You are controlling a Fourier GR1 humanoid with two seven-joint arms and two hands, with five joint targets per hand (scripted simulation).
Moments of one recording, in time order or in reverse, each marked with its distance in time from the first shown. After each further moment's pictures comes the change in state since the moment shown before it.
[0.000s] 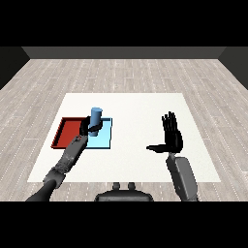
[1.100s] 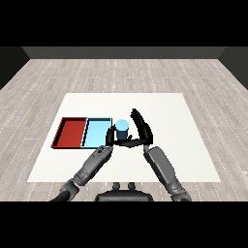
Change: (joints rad) left arm 0.177 -0.248 -0.237 -0.454 0.104 0.072 -0.173; right arm -0.255 0.138 0.228 0.238 0.125 -0.138 0.070
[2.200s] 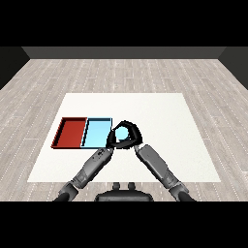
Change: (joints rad) left arm 0.037 0.008 -0.035 -0.084 -0.008 -0.081 0.212; right arm -0.116 0.006 0.151 0.147 -0.014 -0.106 -0.043
